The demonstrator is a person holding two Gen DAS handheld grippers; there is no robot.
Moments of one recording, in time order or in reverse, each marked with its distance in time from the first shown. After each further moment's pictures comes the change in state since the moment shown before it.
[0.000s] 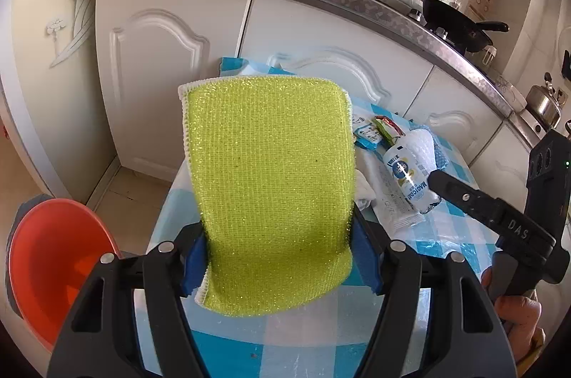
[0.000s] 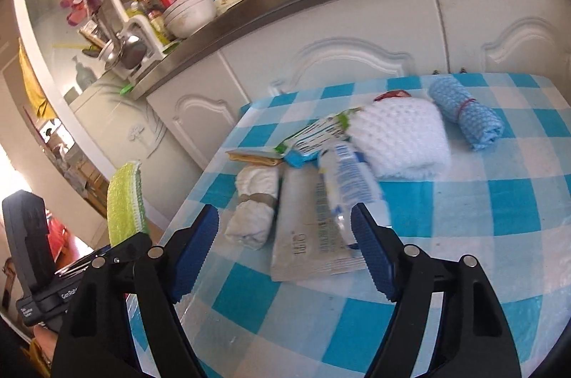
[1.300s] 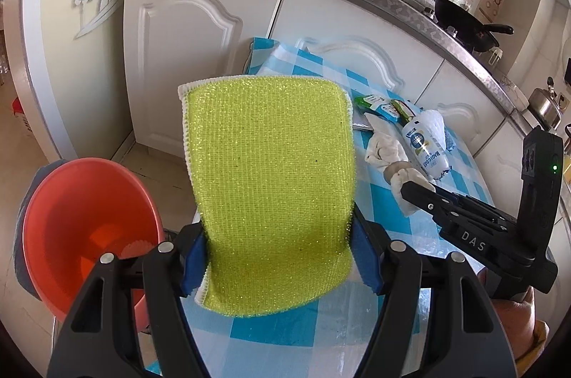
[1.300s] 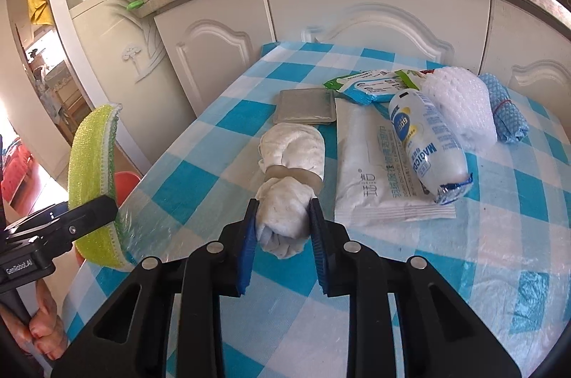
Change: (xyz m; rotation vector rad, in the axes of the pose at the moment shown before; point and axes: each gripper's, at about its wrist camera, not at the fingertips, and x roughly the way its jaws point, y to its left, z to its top) left arm -0.031 0.041 -0.036 -0.046 0.041 0.012; right arm 0.010 0.058 -0.048 -0.170 0.116 -0.136
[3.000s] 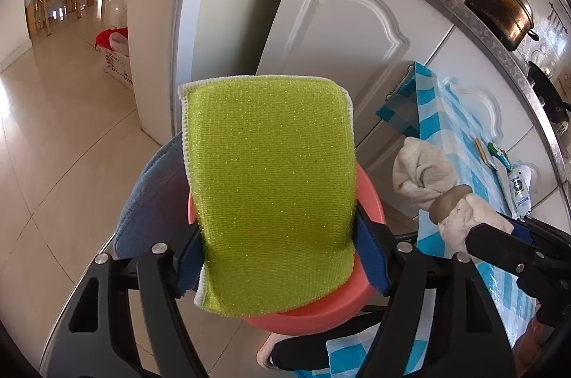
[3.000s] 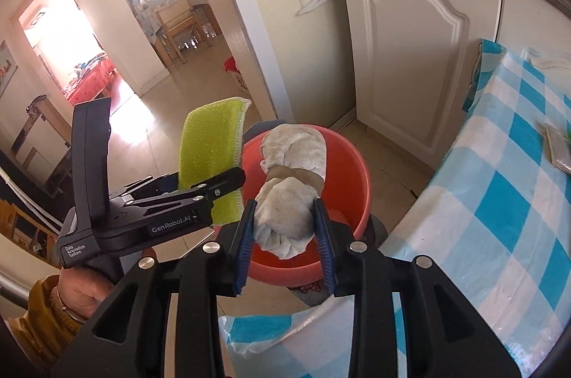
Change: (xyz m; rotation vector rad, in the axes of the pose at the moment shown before) left arm -0.049 0.217 -0.037 -0.280 0.005 0.226; right arm 0.051 0.250 -0.004 -0.307 0.211 0.337
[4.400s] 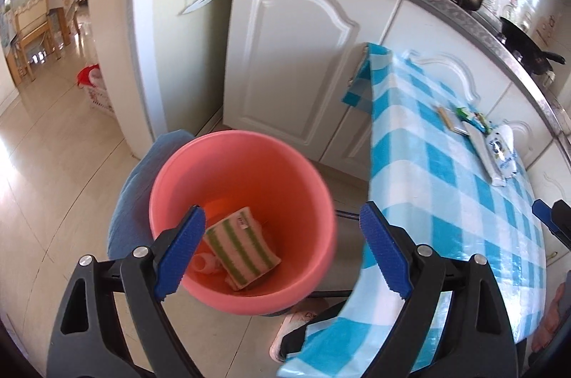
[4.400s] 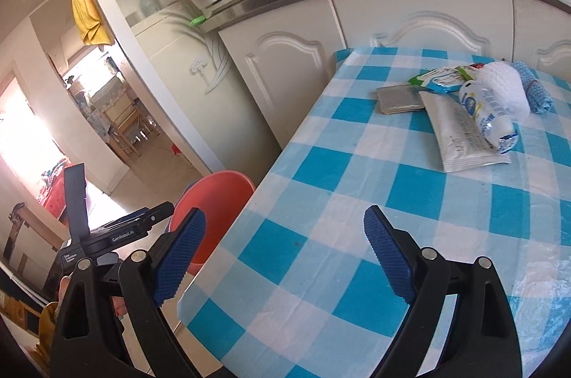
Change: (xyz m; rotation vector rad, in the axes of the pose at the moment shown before) left arm -0.036 -0.080 -0.011 0.188 -0.009 -0.009; right arm -0.158 -0.116 -0.091 0.360 -0.292 -0.140
